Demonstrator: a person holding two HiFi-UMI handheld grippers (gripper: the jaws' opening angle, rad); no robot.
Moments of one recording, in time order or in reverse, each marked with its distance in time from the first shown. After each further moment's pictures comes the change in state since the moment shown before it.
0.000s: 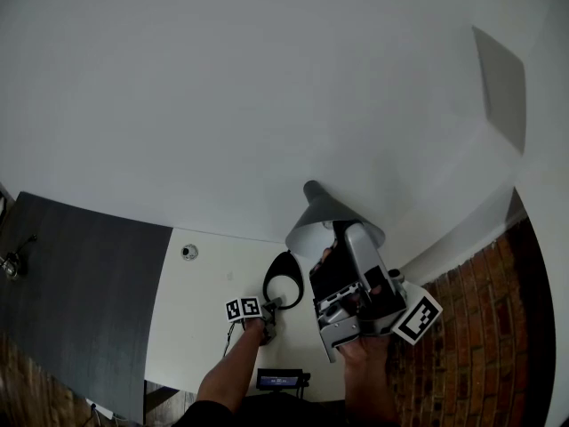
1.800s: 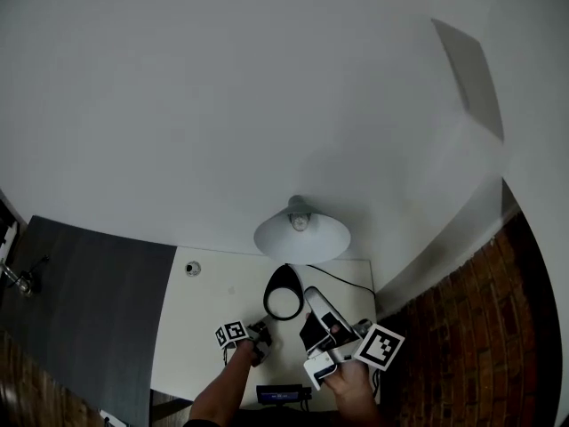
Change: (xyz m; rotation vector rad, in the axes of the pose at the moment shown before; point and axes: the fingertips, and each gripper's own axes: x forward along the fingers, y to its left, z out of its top) left arm -0.046 0.020 0.001 -0.157 -0.183 -0.074; right arm -0.134 -0.096 -0.057 0.089 0.132 -0.424
